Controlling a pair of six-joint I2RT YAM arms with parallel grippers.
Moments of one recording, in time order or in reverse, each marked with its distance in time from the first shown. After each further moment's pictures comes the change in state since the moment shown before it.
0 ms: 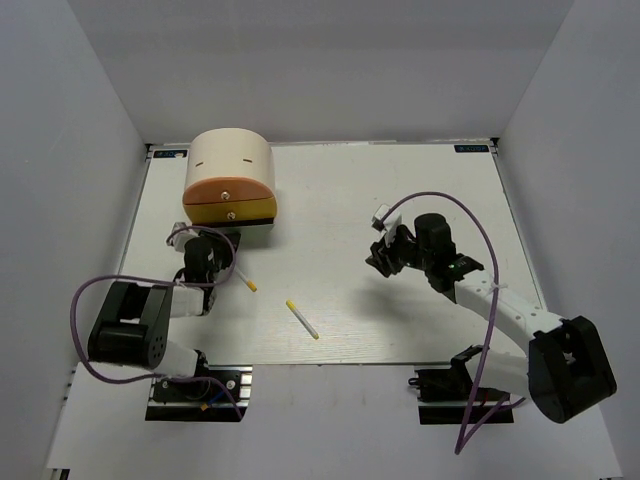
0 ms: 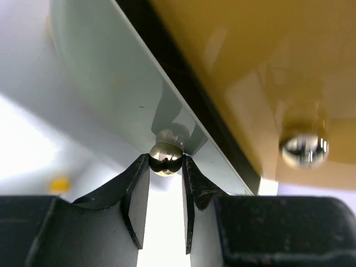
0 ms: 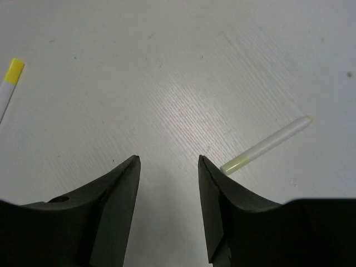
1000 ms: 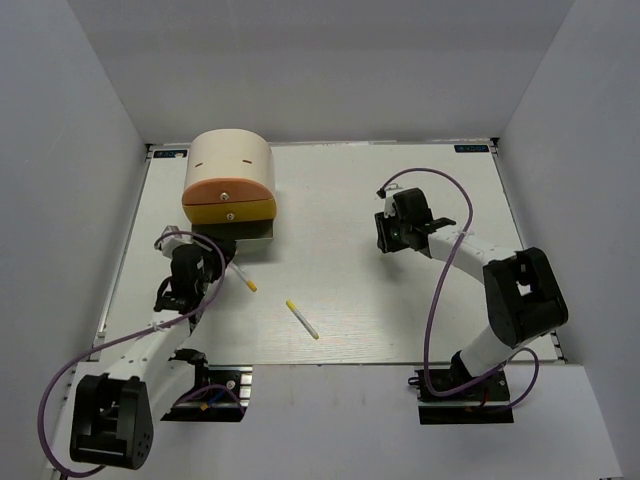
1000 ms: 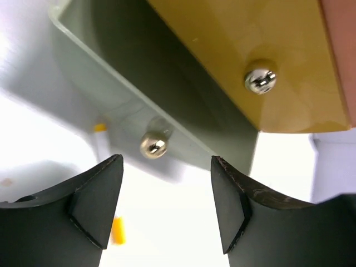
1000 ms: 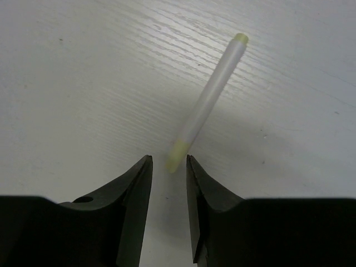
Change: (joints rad) left arm -0.003 -0.518 -0.022 -0.551 -0.022 0.144; right arm -0.057 0.425 0.310 -0.212 0.328 0.361
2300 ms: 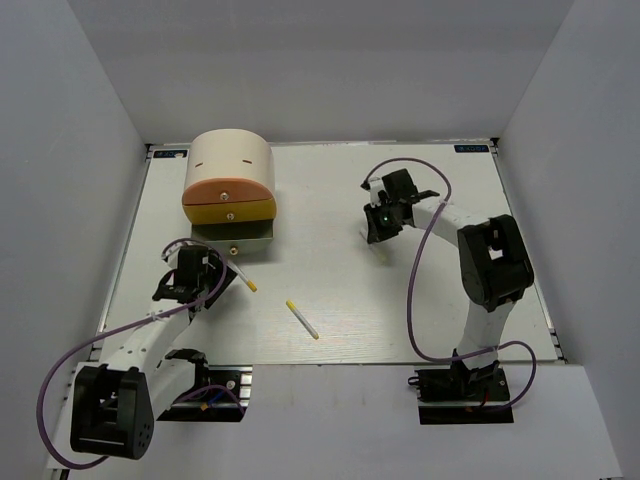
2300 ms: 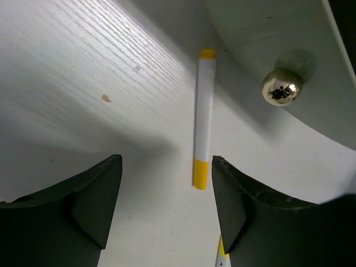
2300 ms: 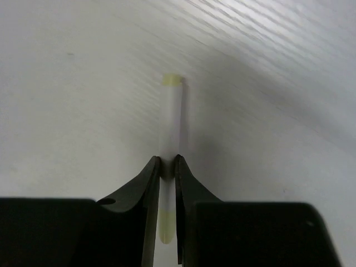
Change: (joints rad) left arm 0.000 0.034 0.124 -0.548 -0.002 0.058; right arm -0.032 0.289 0.287 -0.196 -0.125 -0.064
